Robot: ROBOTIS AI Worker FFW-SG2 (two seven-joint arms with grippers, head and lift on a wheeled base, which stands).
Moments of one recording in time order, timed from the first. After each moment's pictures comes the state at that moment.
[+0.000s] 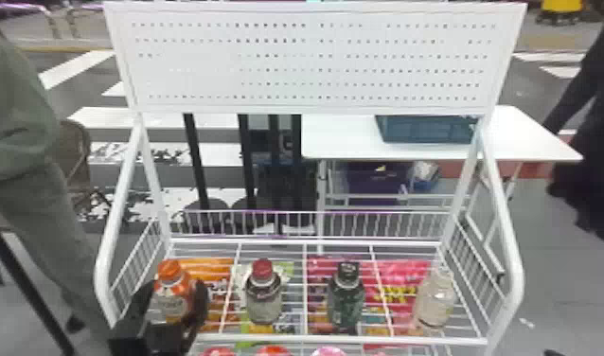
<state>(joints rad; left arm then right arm) 0.03 0.11 -0.07 -1.19 0.08 -0.42 0.12 0.90 -0.12 -0.11 -2.36 -0.20 -0.03 0.16</state>
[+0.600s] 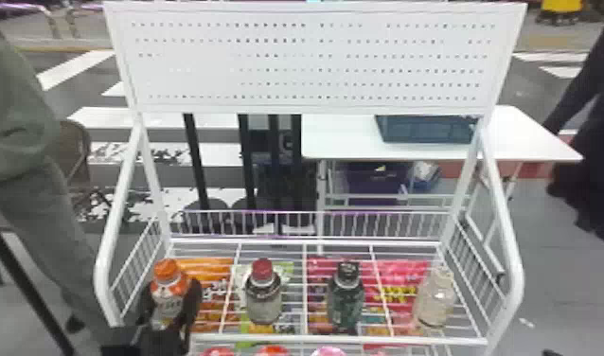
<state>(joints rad) 0.13 0.11 -0.06 -1.38 0.08 -0.33 0.13 0.90 -0.13 -0.10 -2.35 -0.19 -0.03 0.16</state>
